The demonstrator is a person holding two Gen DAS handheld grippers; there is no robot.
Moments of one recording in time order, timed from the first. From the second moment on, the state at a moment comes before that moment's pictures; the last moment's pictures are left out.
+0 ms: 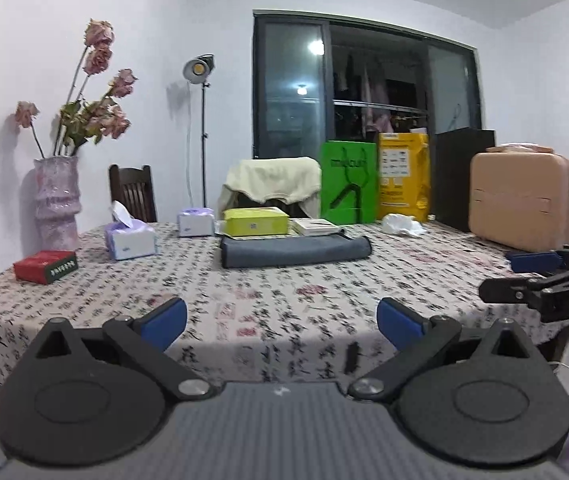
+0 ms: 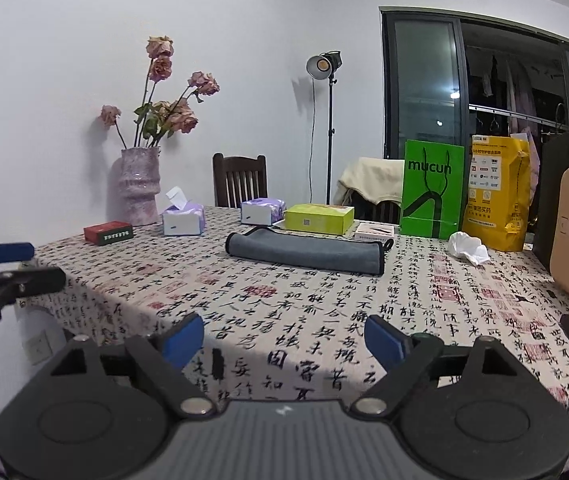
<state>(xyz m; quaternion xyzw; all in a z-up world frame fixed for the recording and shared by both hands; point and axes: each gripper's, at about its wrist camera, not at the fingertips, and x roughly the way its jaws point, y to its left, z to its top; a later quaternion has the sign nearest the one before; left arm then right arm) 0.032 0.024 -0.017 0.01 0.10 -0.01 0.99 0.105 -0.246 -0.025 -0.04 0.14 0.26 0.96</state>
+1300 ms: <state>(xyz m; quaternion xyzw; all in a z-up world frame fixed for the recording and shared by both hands) 0.000 0.014 -0.004 0.01 0.07 -0.04 1.00 0.050 -0.243 -0.019 -0.03 0.10 0.27 0.96</state>
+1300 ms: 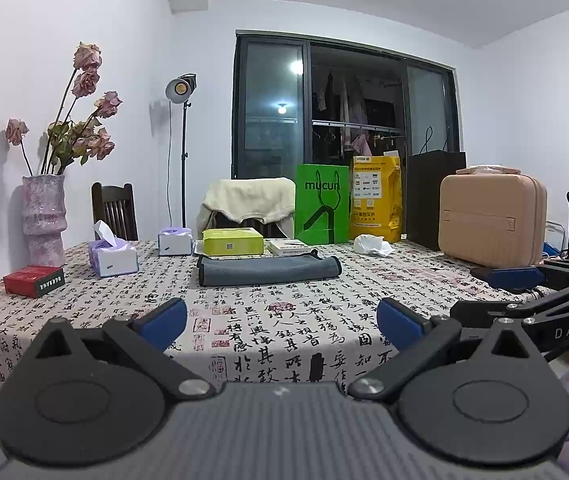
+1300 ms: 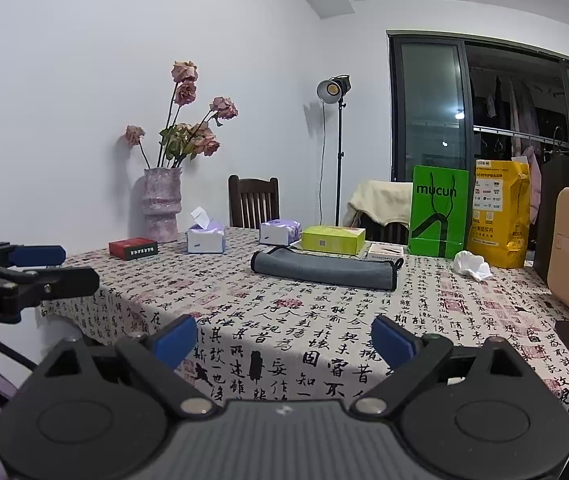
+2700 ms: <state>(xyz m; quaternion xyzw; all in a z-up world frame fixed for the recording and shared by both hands) 0.000 0.012 -0.004 0.01 0.07 -0.05 1.00 0.049 -0.242 -0.017 -0.03 0.10 0.27 0.96</state>
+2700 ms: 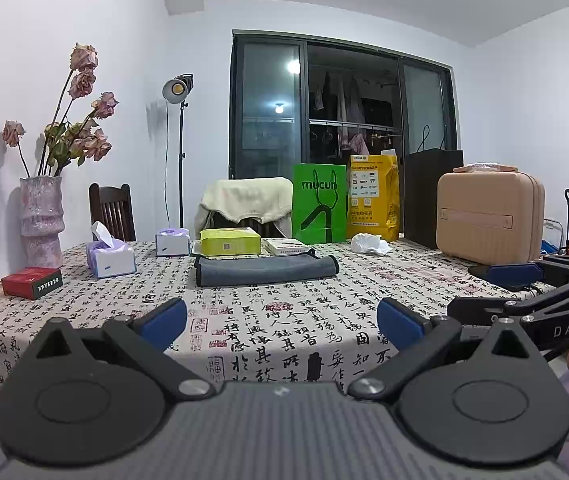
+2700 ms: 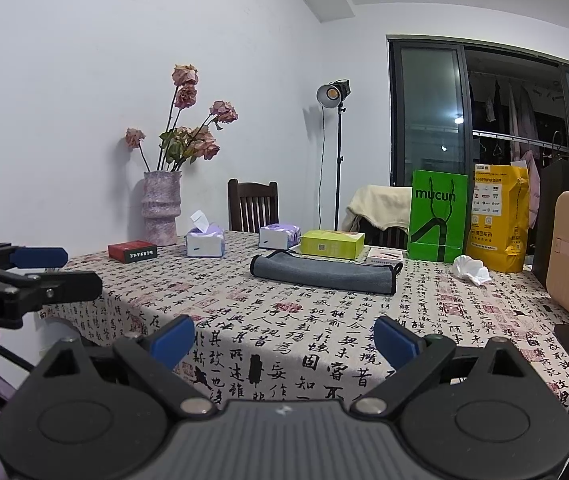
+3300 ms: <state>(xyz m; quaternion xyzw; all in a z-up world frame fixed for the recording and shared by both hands) 0.001 0.013 -0.006 0.01 0.07 -0.05 1.00 0.049 -0.241 -0.018 -0.04 0.10 0.27 0.96</state>
